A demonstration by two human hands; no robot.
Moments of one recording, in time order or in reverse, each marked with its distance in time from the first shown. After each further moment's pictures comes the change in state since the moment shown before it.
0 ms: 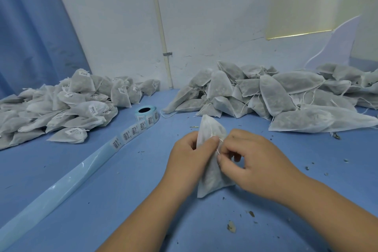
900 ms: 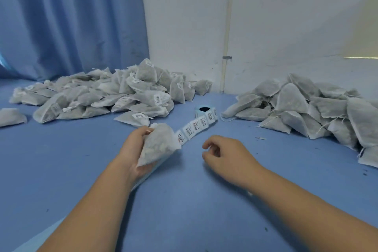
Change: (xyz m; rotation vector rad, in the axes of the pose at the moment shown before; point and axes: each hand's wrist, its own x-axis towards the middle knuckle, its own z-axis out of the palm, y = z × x) left_hand 0.023 -0.065 -0.238 -0.862 0.331 -0.517; right_hand 0.113 -0.074 0.147 0.176 -0.259 0.142
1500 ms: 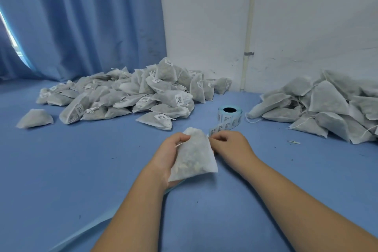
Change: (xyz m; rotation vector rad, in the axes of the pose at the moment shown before) left_hand 0.010 -0.004 -0.010 0.089 -0.133 -0.189; right_hand 0.062 -0.020 0.049 0.386 0.074 0.230
